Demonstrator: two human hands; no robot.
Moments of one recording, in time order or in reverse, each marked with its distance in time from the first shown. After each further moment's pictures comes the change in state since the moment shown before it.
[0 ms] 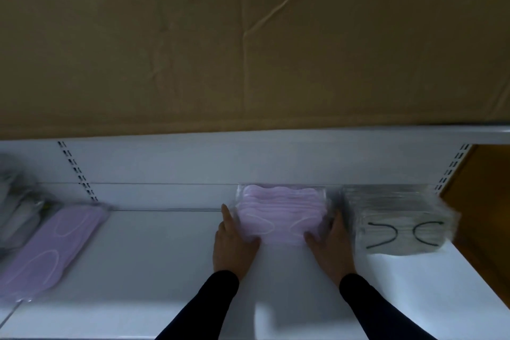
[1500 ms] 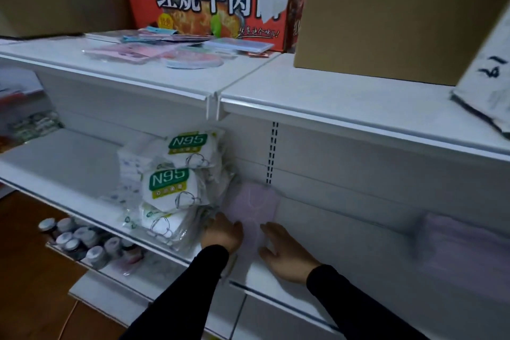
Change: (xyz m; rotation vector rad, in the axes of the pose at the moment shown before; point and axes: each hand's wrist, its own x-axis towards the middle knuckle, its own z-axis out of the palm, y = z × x) left_hand 0.028 -0.263 -0.321 0.217 0.011 -0.501; right_hand -0.183 -0.280 0.312 -0.400 -1.063 -0.437
